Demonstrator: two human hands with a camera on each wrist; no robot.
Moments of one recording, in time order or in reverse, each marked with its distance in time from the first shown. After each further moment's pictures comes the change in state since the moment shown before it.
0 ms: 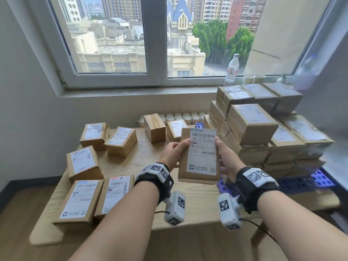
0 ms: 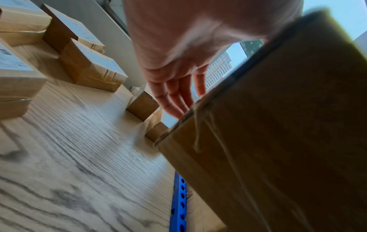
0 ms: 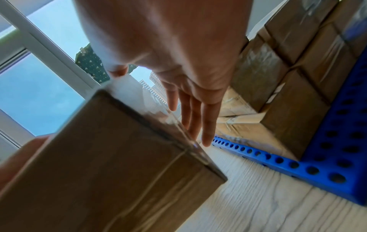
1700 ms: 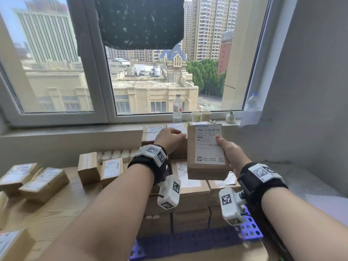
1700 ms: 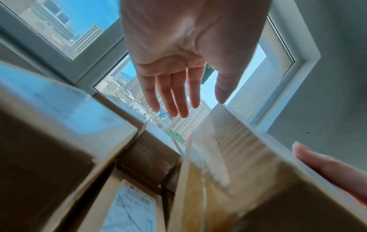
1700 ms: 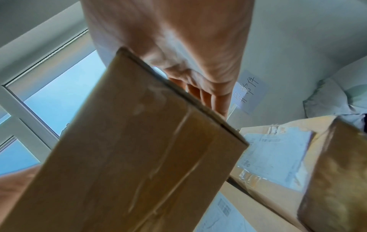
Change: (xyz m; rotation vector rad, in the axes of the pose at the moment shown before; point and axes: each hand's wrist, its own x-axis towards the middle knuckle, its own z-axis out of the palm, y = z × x) left_hand 0.099 0.187 0.331 0.539 0.172 0.324; right_hand 0.132 -0.080 -0.377 0.124 0.067 -0.170
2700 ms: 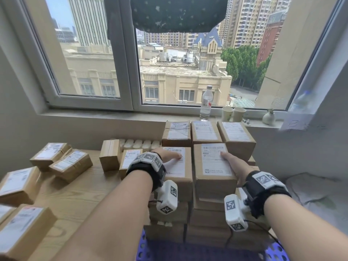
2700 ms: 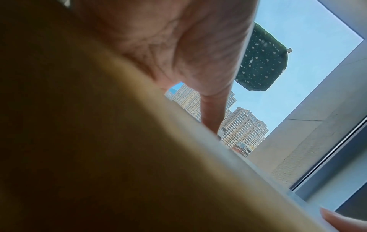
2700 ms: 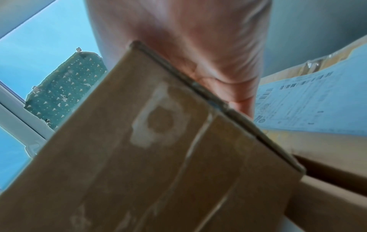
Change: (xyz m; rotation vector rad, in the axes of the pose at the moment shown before) left_hand 0.025 -0.075 -0.037 0.312 -0.100 -0.636; right_hand 0.092 0.036 0.053 -0.202 -0.176 0.383
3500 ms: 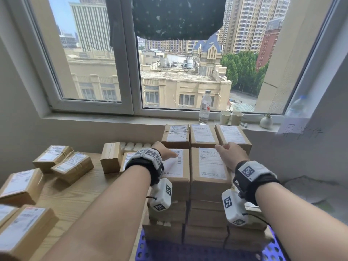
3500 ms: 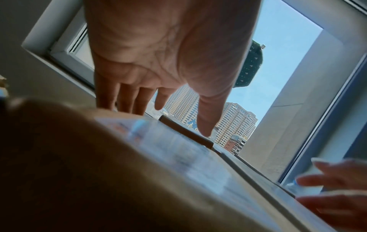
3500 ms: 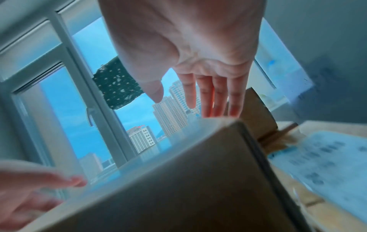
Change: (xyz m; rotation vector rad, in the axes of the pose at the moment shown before) left_hand 0.004 0.007 -0.007 0.040 0.144 0.060; right_hand -0.034 -0.036 0.009 -0.680 0.316 -0.405
